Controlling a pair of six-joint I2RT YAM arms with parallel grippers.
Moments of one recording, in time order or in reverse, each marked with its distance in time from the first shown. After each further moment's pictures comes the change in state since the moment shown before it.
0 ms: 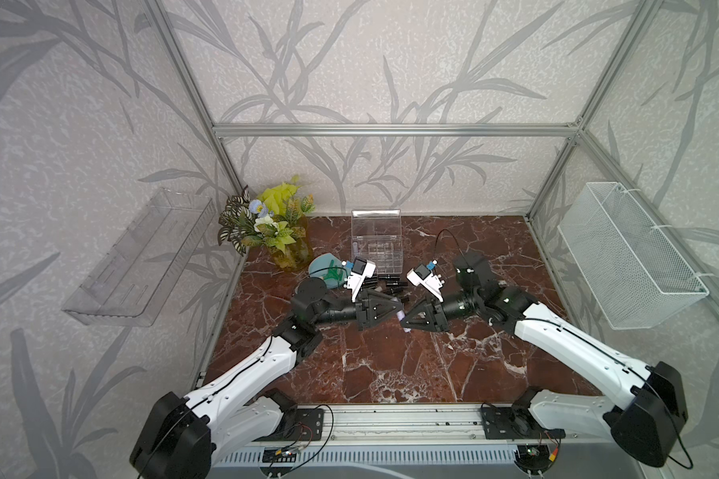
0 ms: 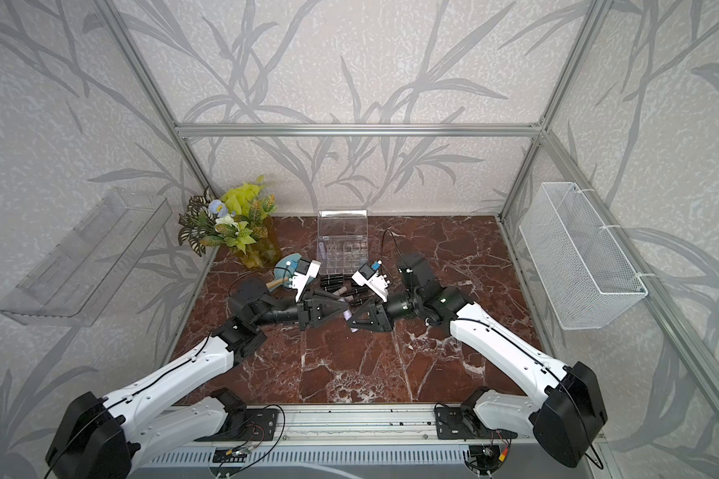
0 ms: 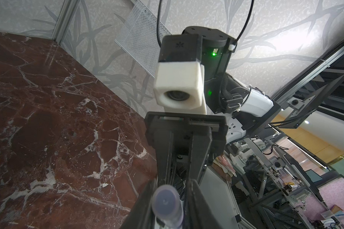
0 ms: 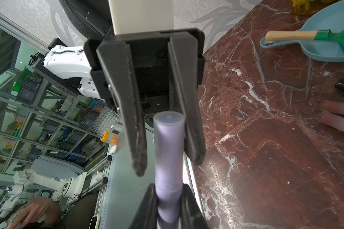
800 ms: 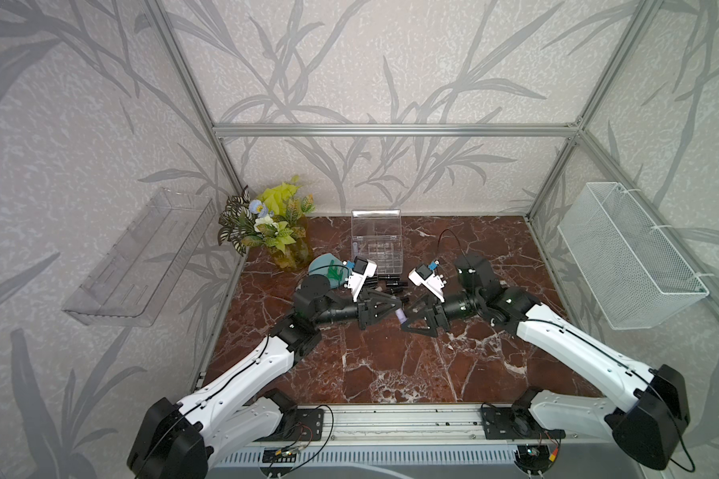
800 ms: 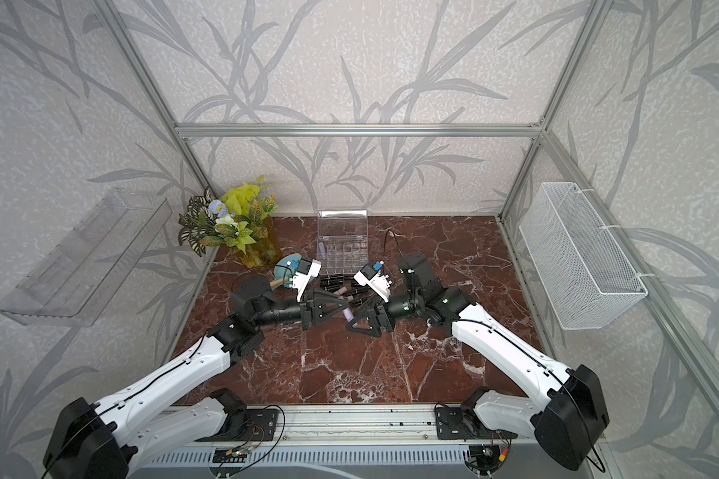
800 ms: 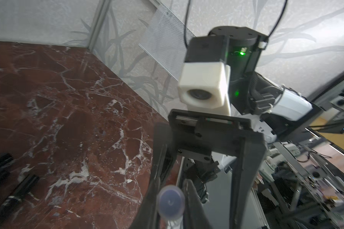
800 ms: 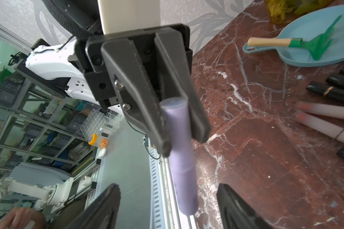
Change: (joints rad) left arm -0.002 -0.013 0.091 -0.259 -0.197 0.192; right arm -0.030 -0.034 -0.007 -0.018 0.069 -0.016
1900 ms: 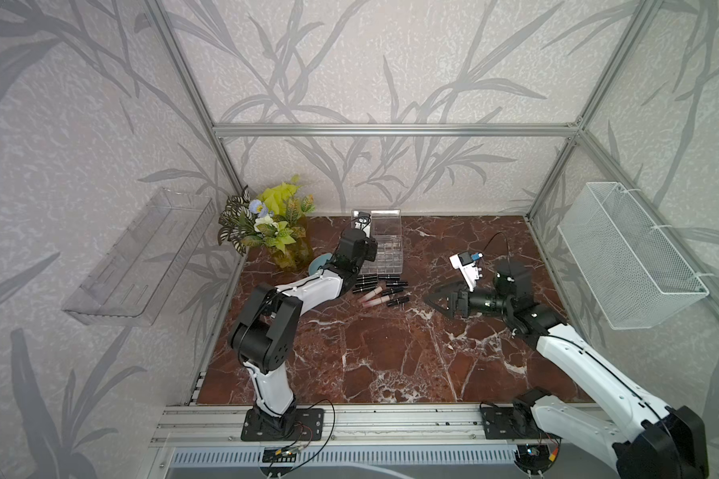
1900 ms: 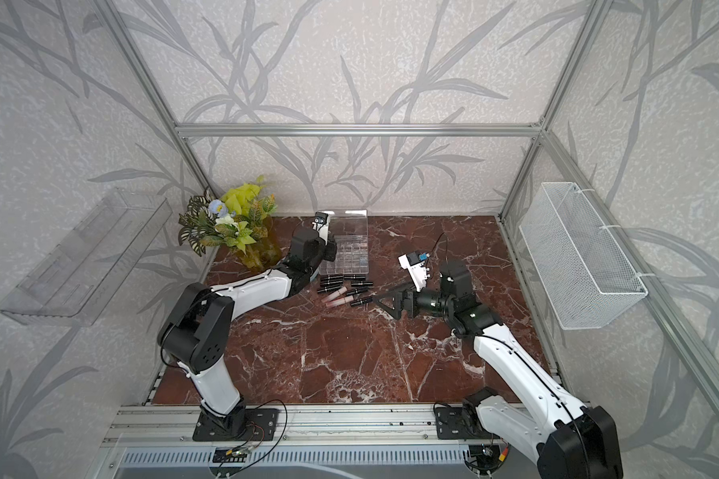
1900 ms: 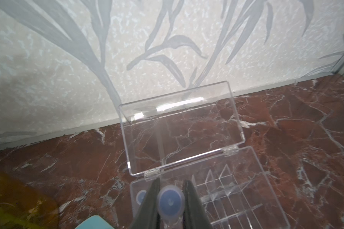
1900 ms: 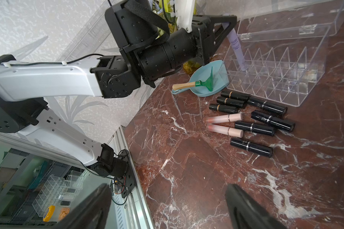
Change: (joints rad) left arm 0.146 0.802 0.455 0.158 -0.928 0.516; right arm -0.248 -0.146 -0.235 0.263 0.127 0.174
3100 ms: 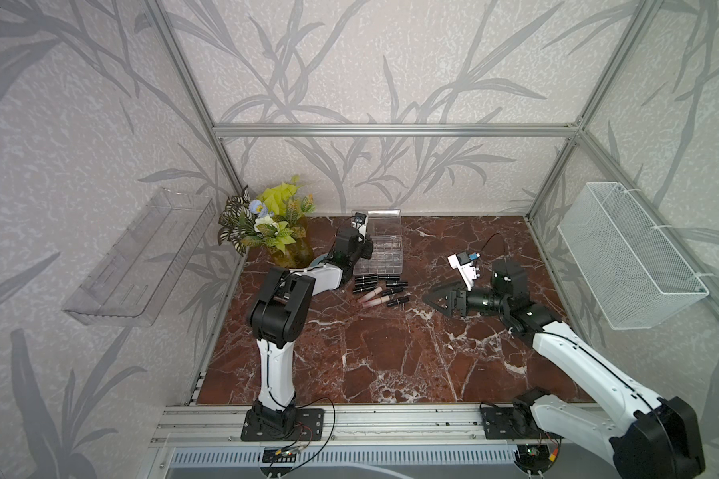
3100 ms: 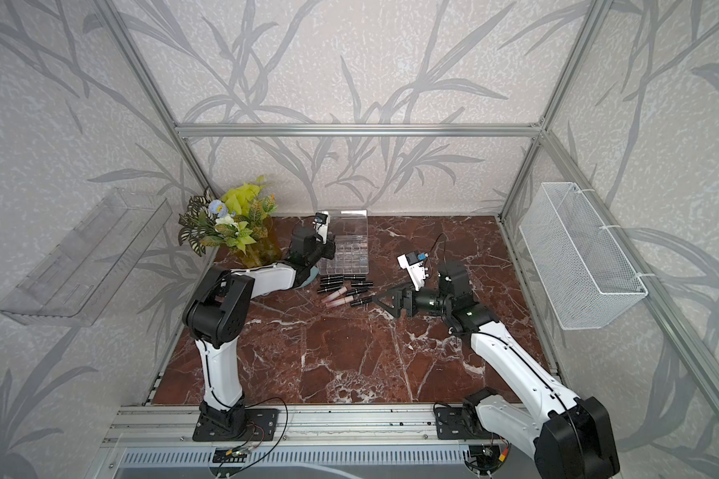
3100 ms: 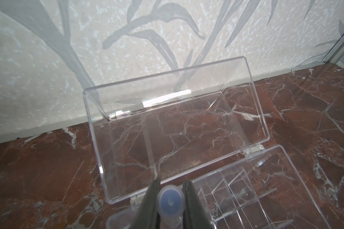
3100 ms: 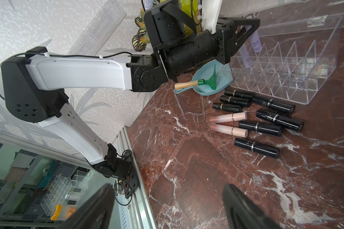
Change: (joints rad) left arm 0.069 0.184 0.079 0.077 0.189 -0.011; right arm -0.005 0.024 -0.015 0.050 -0.031 0.027
